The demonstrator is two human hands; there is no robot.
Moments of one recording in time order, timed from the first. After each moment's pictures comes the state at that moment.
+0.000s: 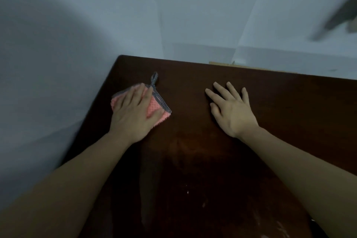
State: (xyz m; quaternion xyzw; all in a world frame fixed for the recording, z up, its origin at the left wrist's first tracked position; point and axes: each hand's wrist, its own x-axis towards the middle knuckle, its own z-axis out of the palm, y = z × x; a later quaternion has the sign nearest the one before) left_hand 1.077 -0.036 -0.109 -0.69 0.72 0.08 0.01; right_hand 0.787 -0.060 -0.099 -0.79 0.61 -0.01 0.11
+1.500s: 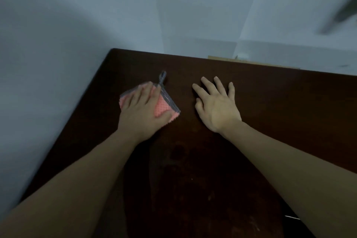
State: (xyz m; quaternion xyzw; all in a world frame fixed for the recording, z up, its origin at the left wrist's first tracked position) left_hand 1.010 -0.023 -0.106 -0.70 0.71 0.10 0.04; right_hand 0.782 -0.060 -0.102 -0.80 0.59 -0.02 0.11
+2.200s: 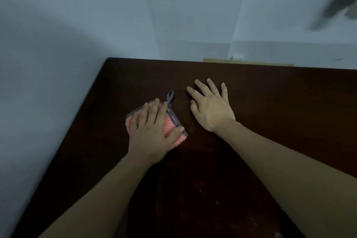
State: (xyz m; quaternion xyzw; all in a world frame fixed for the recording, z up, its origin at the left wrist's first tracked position) left_hand 0.972 0.018 -0.103 -0.69 0.71 0.11 0.03; right_hand 0.780 -0.059 -0.099 -0.80 0.58 -0.03 0.13
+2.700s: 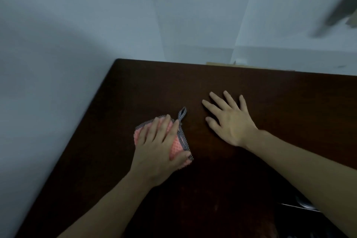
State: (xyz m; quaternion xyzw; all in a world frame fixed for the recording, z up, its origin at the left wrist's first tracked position) left_hand 0.970 0.073 -0.100 -0.64 0.76 0.12 0.06; right_hand 0.731 -0.024 -0.087 -0.82 0.55 0.06 0.14
